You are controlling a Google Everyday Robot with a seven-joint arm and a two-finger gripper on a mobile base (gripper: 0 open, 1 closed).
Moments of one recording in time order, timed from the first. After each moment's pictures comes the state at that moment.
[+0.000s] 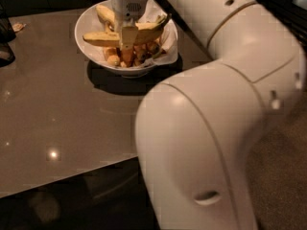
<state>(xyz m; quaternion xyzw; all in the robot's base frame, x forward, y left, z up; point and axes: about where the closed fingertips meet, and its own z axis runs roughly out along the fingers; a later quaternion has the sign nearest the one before) 0.682 0.067 0.928 -0.80 0.58 0.01 0.14</state>
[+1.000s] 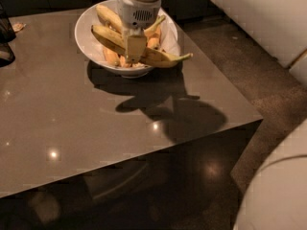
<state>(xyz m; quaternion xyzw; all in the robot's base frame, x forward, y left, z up) 0.599 0.045 0.953 -0.77 0.62 -0.01 0.17</state>
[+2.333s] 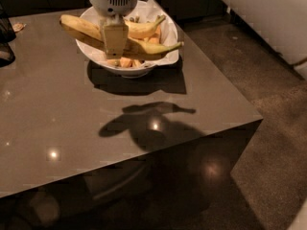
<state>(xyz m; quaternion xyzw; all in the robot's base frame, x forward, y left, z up) 0.547 0.078 1.000 -0.79 0.58 -0.03 0.17</state>
